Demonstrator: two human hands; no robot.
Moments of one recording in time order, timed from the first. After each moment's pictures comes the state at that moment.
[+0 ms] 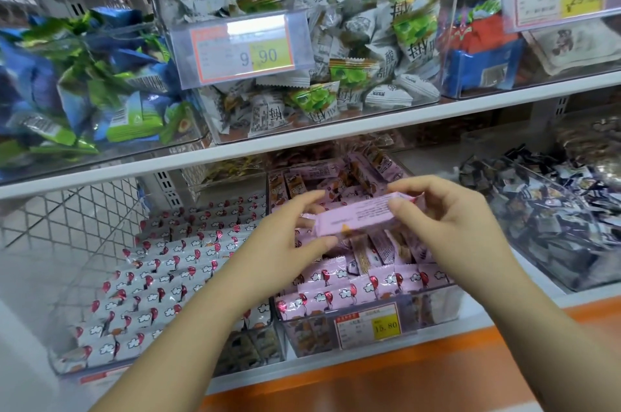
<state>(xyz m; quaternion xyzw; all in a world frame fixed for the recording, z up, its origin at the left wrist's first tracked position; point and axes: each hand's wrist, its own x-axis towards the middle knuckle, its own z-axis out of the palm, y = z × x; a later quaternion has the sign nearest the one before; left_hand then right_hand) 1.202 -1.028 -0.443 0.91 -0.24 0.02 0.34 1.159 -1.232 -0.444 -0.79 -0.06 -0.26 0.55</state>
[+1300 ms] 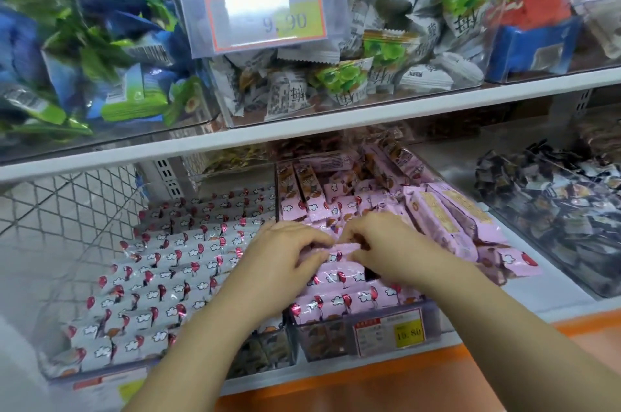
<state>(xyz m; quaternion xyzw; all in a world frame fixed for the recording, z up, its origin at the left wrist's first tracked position) 1.214 -1.008 -0.472 0.94 -0.25 0.08 0.23 1.225 -1.184 -0.473 -0.96 -0.14 0.02 0.24</state>
